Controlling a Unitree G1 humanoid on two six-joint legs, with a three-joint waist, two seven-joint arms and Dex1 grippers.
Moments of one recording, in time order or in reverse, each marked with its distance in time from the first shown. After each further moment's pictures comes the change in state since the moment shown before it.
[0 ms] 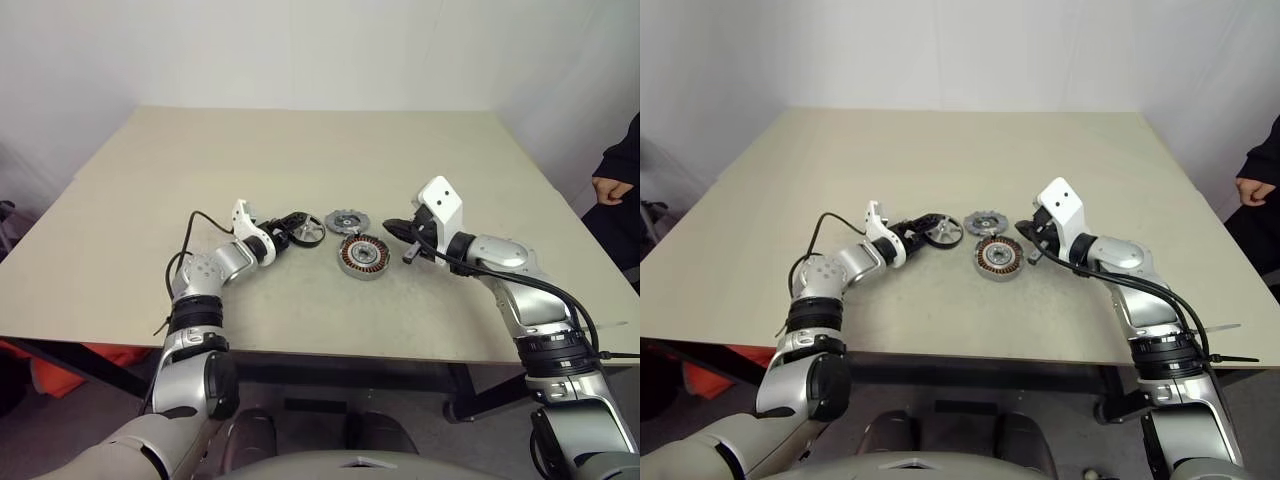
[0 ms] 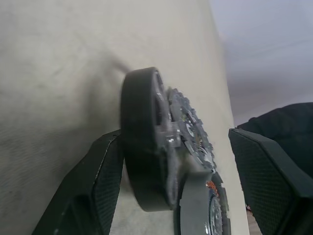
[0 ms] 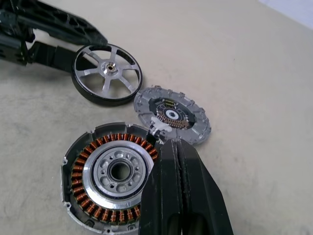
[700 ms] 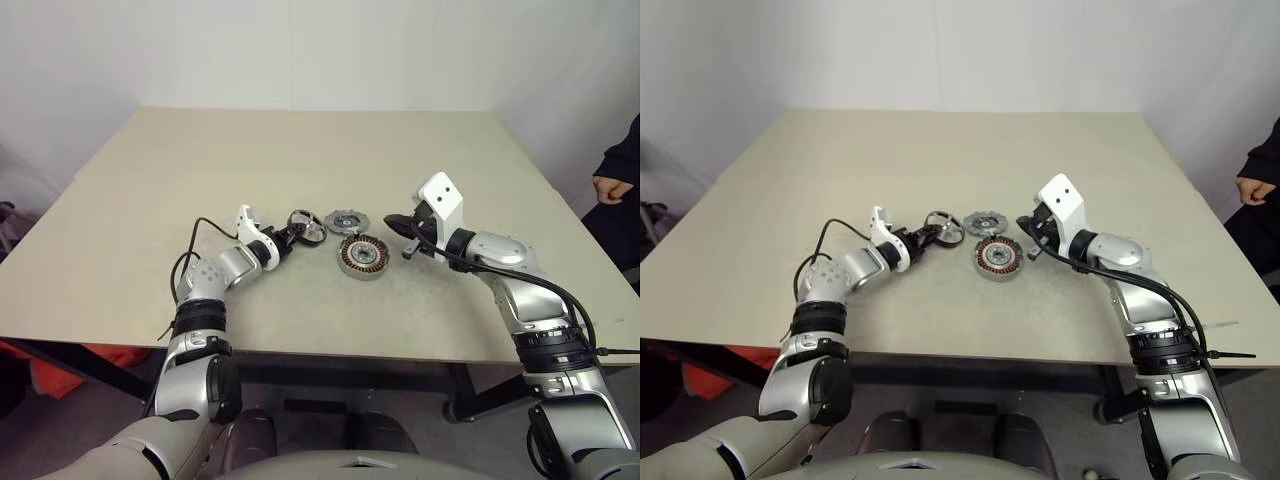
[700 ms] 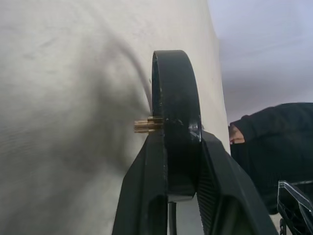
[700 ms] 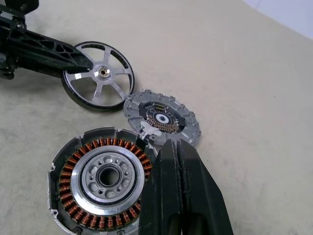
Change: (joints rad) left arm 0.025 -0.013 -0.005 0.003 -0.031 -0.006 -0.026; right arm -0.016 0.005 0.000 0.033 -0.008 -0.027 -0.018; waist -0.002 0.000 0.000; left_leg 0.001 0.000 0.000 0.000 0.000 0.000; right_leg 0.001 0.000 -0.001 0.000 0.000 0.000
